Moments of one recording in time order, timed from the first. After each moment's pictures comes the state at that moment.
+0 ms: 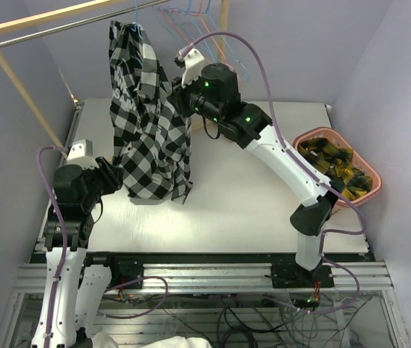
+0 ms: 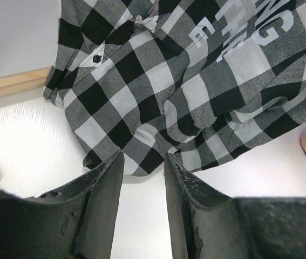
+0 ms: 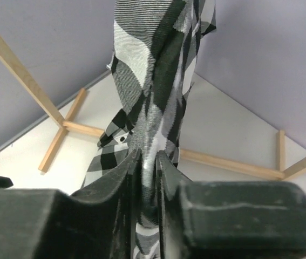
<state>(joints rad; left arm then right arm) 0.00 0.59 0.79 -0.53 0.15 -0.38 0.84 1.89 2.22 -0.49 0.04 0.02</state>
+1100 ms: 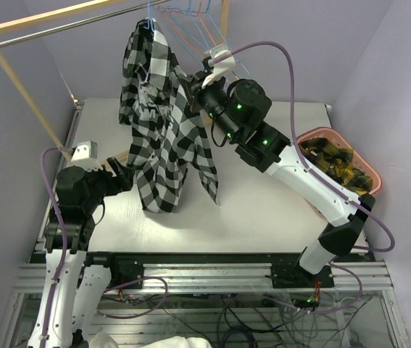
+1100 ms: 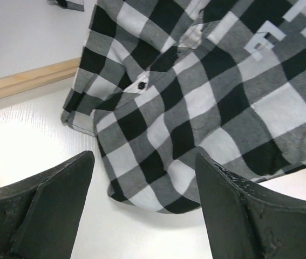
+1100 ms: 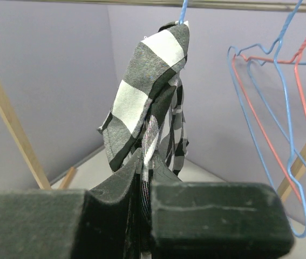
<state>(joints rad) -0.04 0.56 0.78 -0.52 0.16 -0.36 0.92 1.63 1.85 0.00 0.23 -0.07</state>
